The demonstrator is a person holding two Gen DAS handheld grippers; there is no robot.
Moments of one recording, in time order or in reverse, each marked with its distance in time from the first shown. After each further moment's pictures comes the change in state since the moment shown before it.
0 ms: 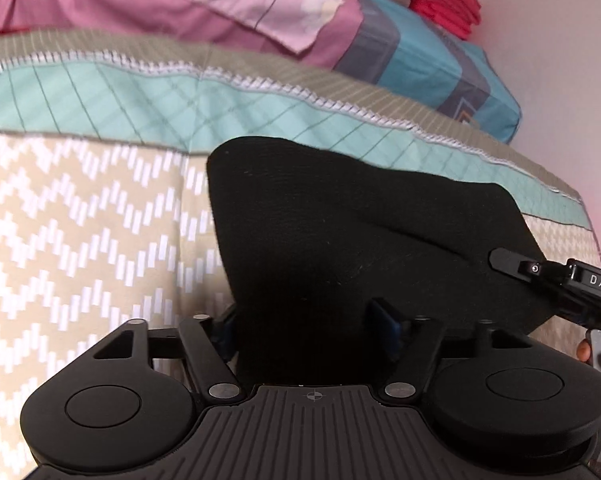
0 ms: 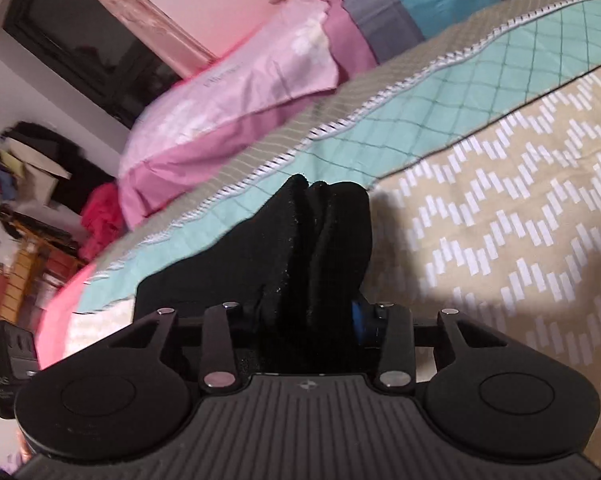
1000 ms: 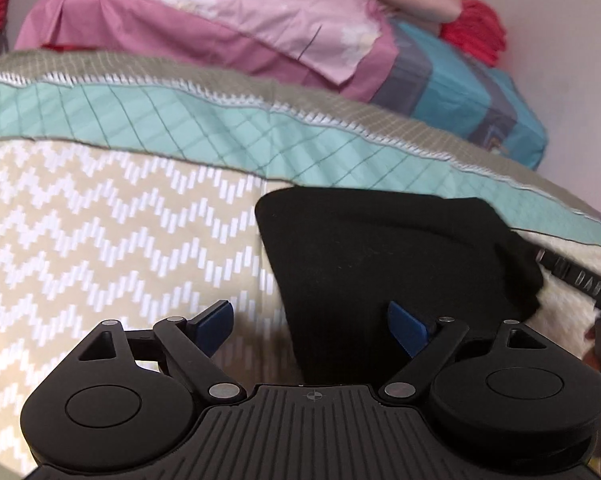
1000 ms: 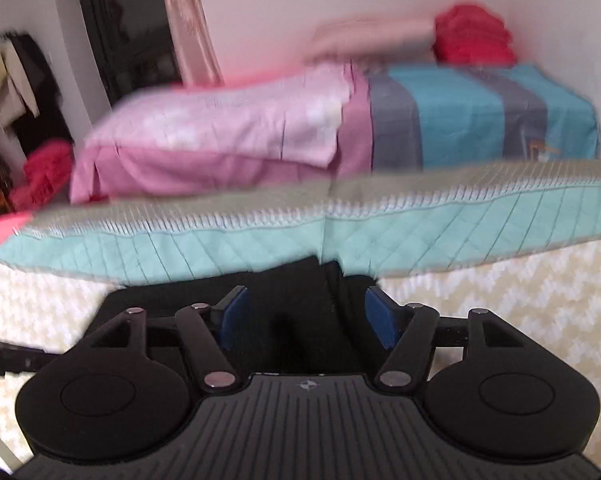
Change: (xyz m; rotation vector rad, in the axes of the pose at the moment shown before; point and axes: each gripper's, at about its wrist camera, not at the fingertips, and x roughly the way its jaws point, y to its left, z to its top) left arm -0.024 0.035 -0.009 -0.049 -0.041 0.101; right arm 0.042 0.062 -0.016 -0.376 -0.070 -0.338
